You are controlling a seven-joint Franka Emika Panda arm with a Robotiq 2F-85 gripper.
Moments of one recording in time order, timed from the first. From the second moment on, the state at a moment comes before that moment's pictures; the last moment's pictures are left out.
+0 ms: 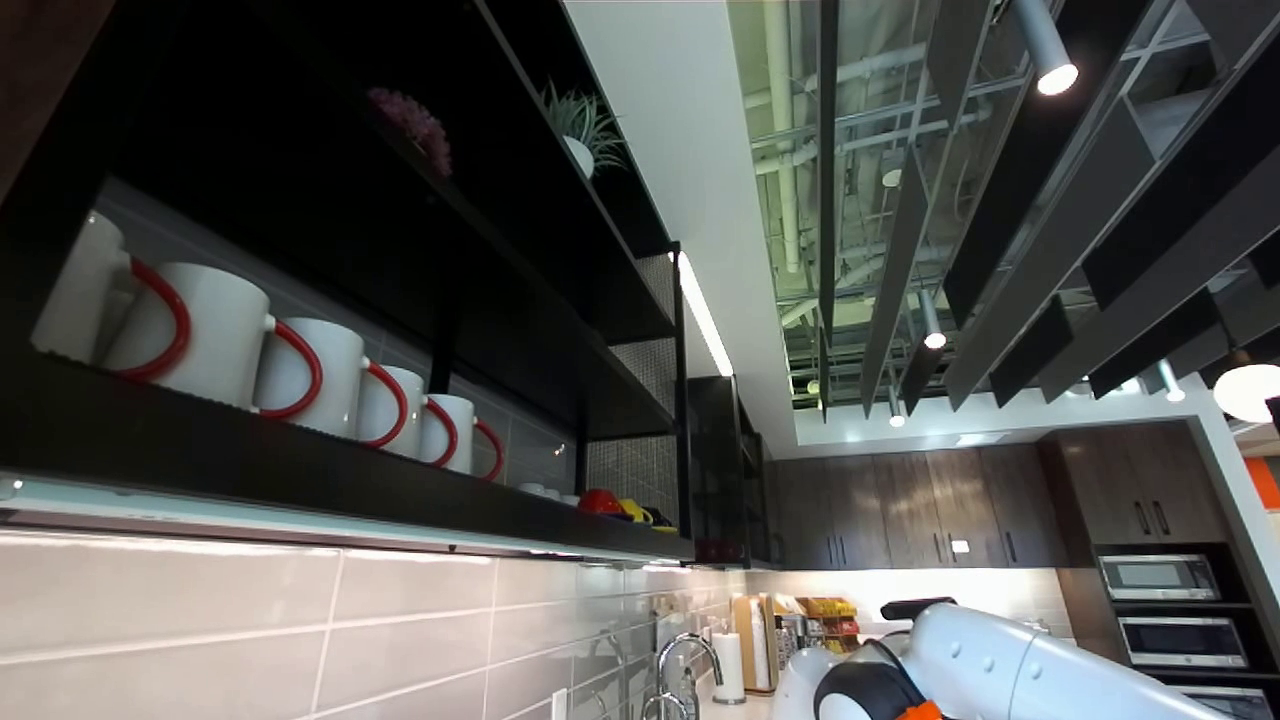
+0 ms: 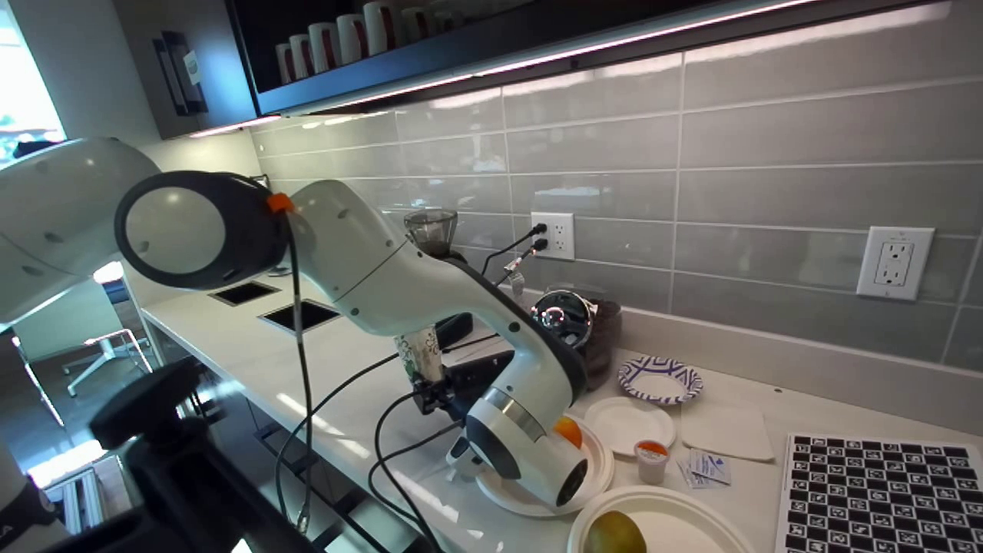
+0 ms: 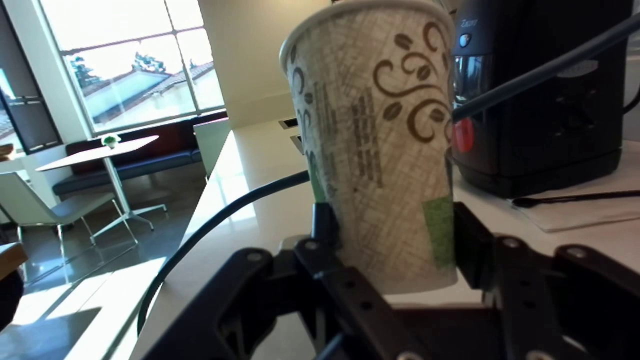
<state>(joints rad) -0.47 1.16 -0.22 -1.45 1.30 1.16 0.67</state>
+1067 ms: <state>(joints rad) -0.47 1.18 -0.20 -1.40 1.30 1.16 0.72</state>
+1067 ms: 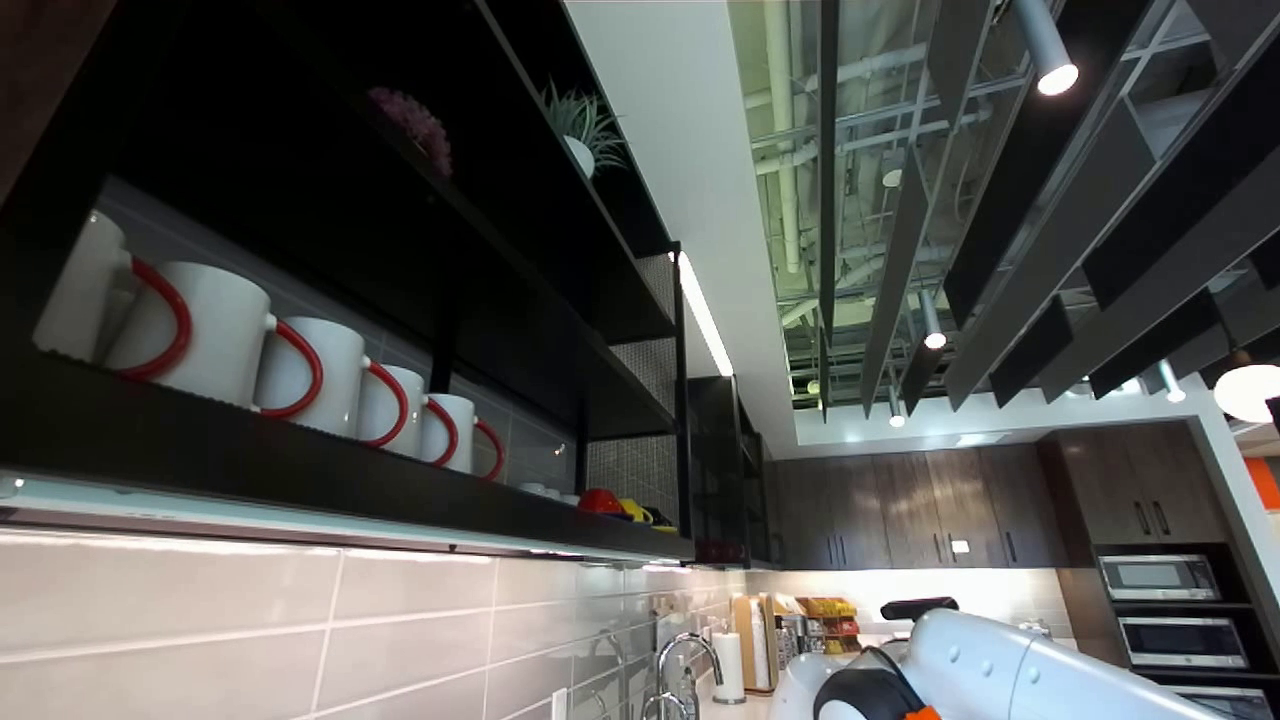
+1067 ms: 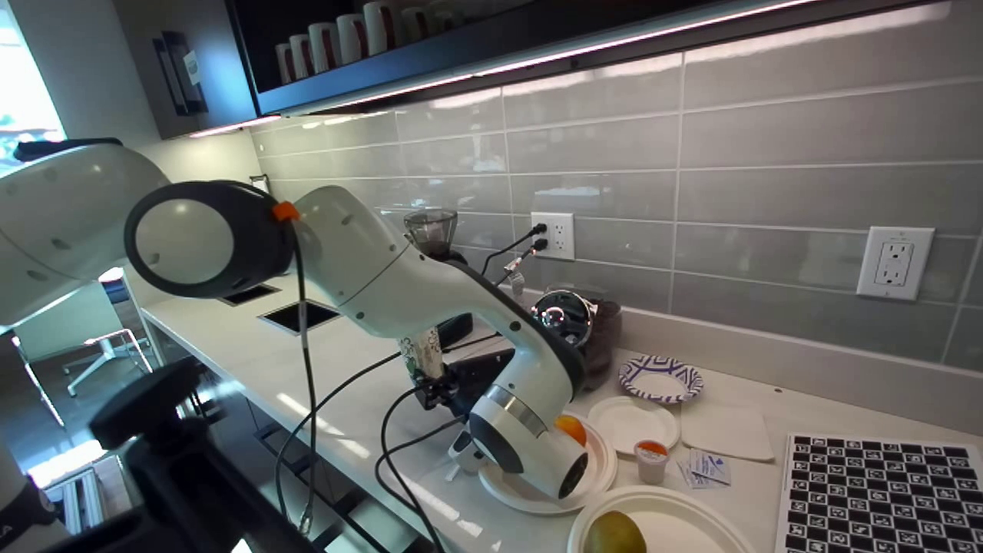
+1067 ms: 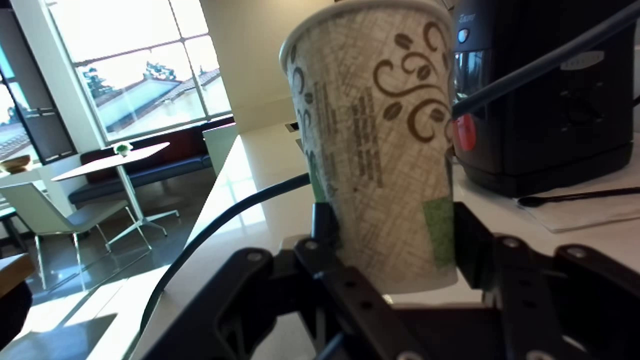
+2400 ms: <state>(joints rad) -0.46 1.19 -0.22 -1.39 1.32 1.18 0.77</state>
